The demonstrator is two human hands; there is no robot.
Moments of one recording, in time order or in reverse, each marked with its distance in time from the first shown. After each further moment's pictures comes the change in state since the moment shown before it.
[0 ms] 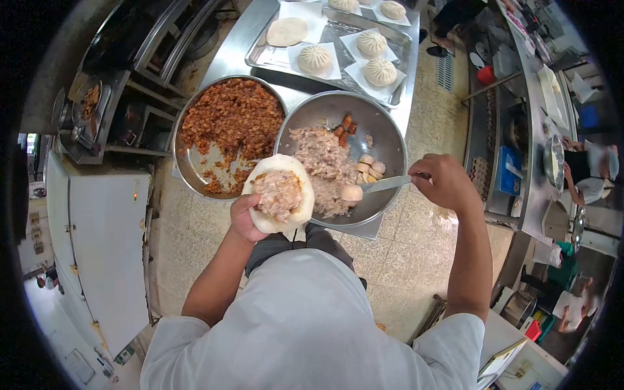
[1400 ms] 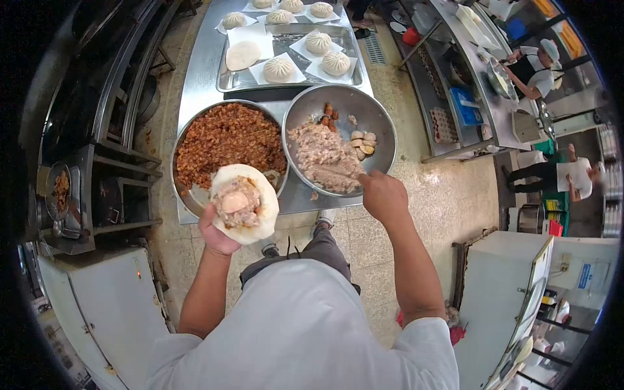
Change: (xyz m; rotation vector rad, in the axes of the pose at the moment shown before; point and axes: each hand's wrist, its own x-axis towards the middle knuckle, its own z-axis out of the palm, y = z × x) left_hand -0.053 0.139 -0.050 -0.013 -0.228 -0.156; right_hand -0.002 -0.177 0.161 -0.264 0.331 0.616
